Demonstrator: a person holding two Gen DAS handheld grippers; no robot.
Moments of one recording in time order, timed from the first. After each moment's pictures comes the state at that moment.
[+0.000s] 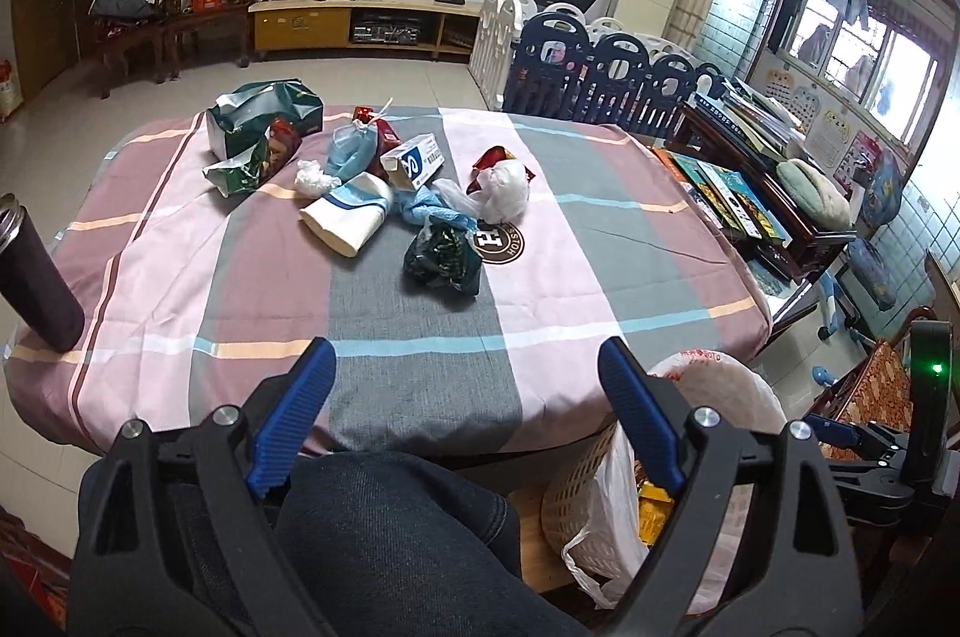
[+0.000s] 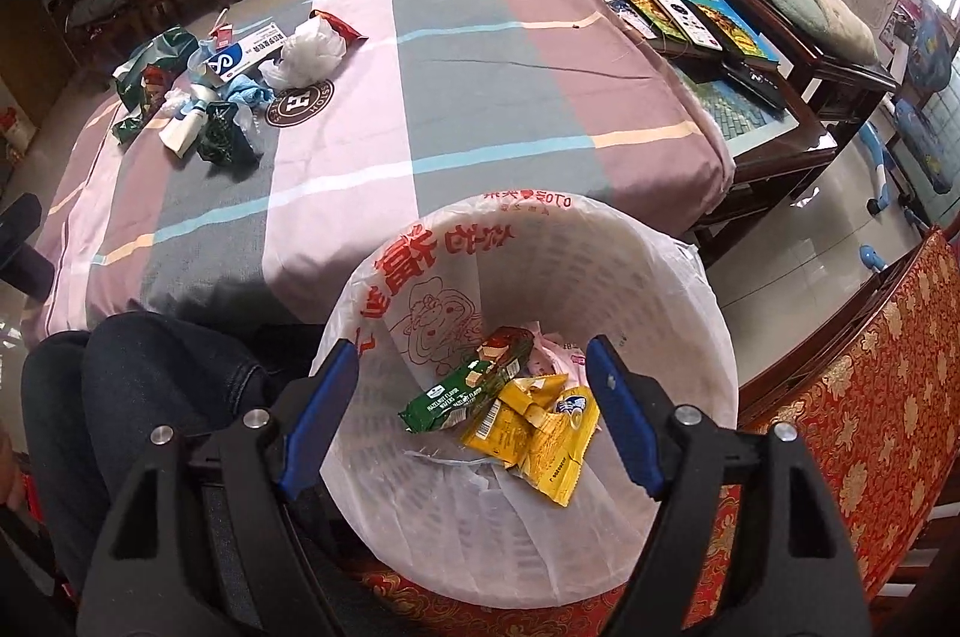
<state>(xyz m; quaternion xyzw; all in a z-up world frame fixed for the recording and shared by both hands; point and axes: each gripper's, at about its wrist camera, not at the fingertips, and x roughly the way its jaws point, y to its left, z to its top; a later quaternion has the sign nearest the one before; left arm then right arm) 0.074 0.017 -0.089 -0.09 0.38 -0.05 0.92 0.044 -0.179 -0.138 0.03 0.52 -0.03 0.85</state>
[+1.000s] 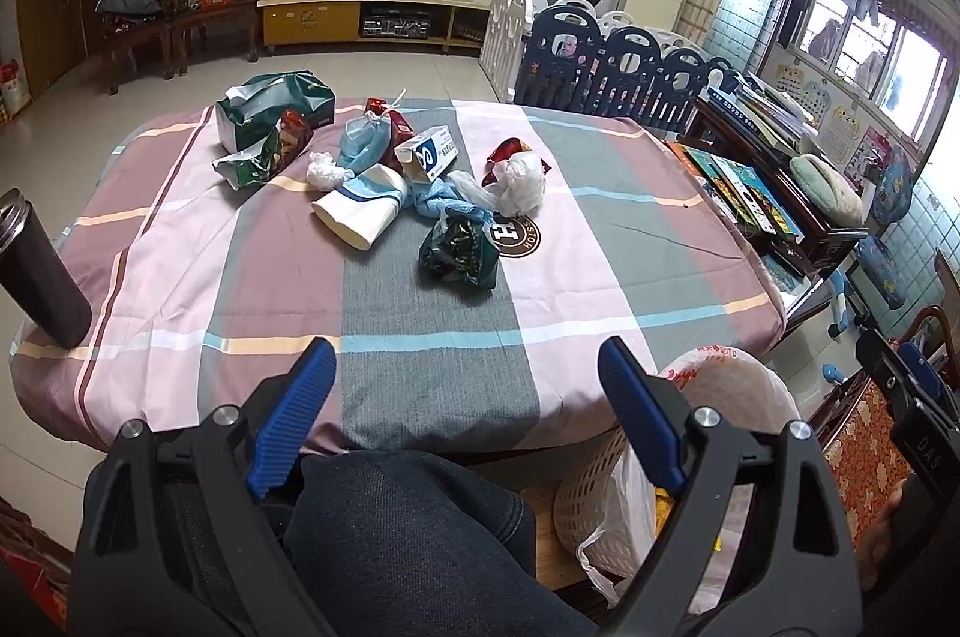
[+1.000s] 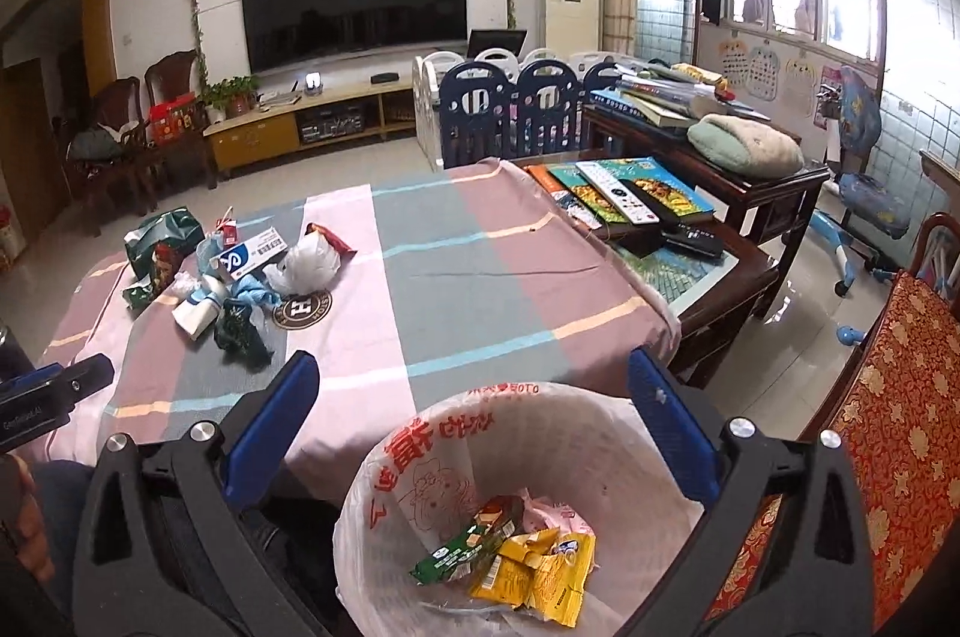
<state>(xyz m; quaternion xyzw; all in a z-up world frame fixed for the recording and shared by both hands) 0.076 0.019 -0.097 -0.08 0.39 -0.04 0.92 0.014 -0.177 -0.080 0.03 0.30 -0.08 0.95</state>
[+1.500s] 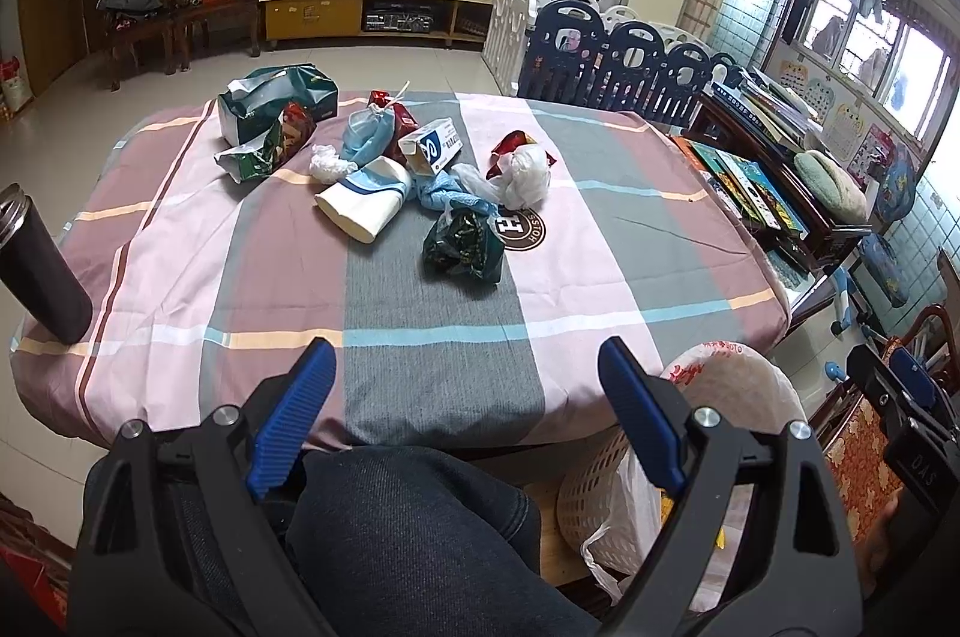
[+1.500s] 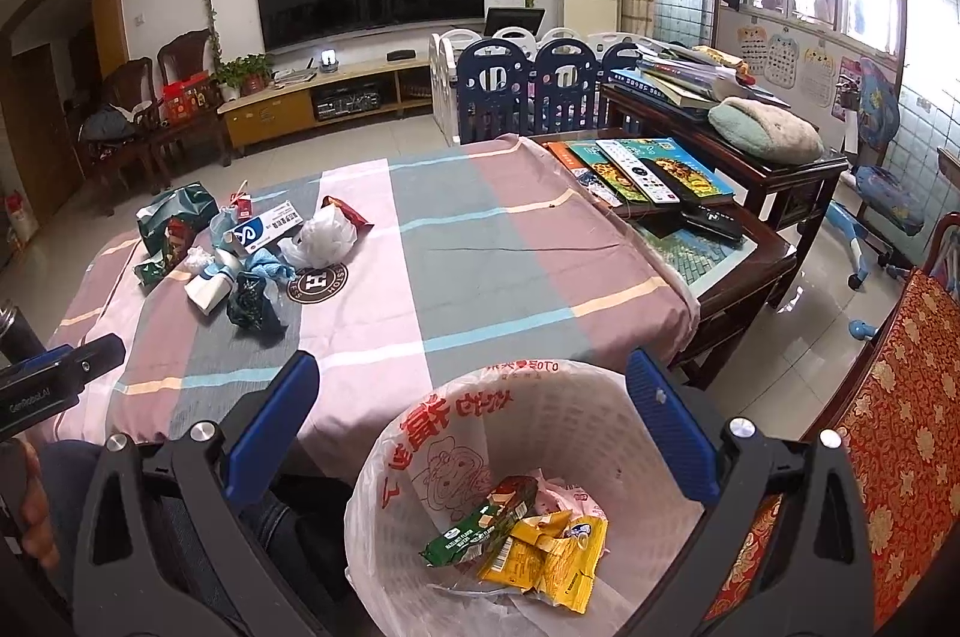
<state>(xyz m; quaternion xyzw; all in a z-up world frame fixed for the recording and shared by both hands) 0.078 0.021 -0.101 -0.08 0.40 -0.04 0.91 0.014 -0.169 -0.089 0.03 0.32 -0.06 0.94</state>
